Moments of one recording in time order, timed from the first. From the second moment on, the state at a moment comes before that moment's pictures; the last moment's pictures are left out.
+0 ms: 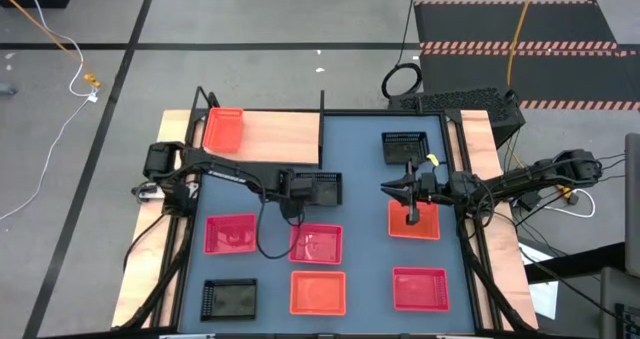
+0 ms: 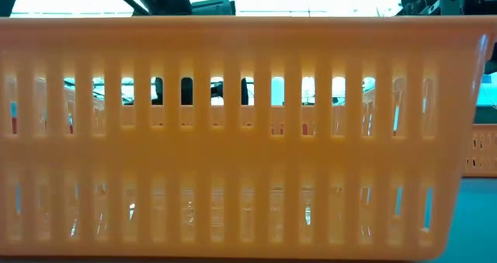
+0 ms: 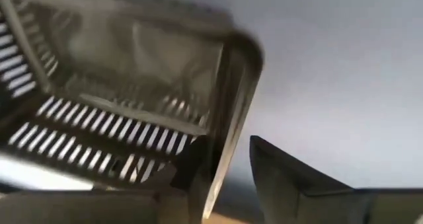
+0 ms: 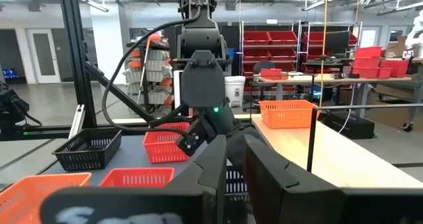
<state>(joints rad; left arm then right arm) 0.00 1.81 1.15 -0.68 -0.38 1.43 0.08 0.88 0.04 0.97 0.15 0.01</state>
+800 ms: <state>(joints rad) -0.17 1.48 1.15 -0.79 -0.33 0.78 0.08 0.88 0.04 0.98 0.16 0.04</state>
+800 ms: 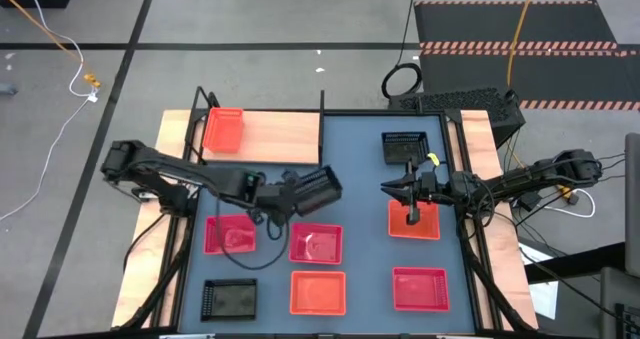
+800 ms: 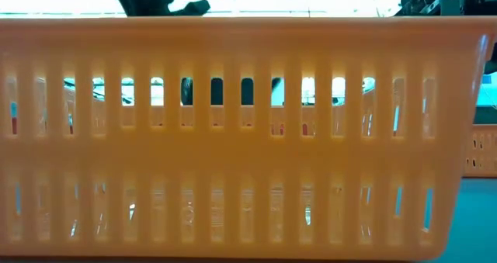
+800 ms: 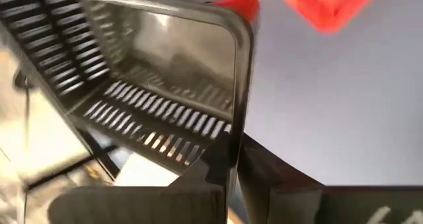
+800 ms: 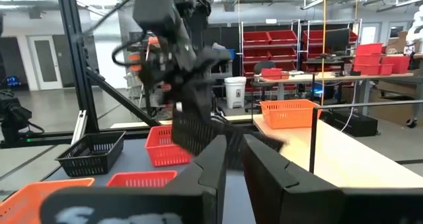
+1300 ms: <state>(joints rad) -0.09 1.27 1.15 -0.98 -0.55 0.11 0.08 0.88 0.04 0.99 0.16 0.08</state>
